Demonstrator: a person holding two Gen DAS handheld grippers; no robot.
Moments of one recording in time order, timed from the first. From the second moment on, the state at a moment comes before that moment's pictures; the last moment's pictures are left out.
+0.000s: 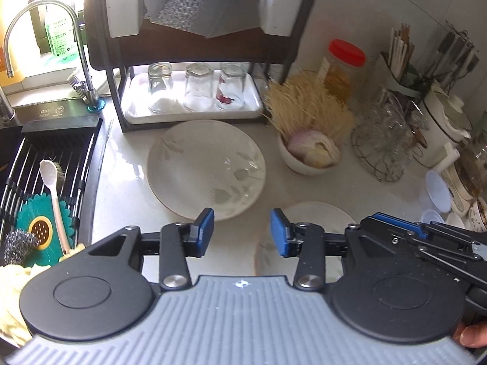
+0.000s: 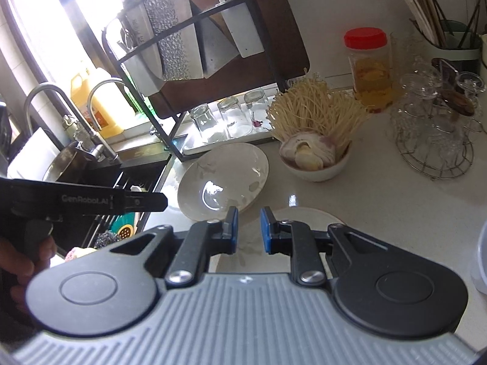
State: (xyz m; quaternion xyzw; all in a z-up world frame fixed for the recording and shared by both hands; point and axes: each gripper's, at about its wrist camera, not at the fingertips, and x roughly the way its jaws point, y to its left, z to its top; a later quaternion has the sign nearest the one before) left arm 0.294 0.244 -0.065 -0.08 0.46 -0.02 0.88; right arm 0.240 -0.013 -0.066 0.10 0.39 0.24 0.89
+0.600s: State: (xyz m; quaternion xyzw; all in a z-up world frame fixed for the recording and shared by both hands) left arm 0.347 0.322 -0.120 -0.13 0.50 -0.01 0.86; right arm 0.302 0.024 -0.096 0.12 0.45 0.19 0.86
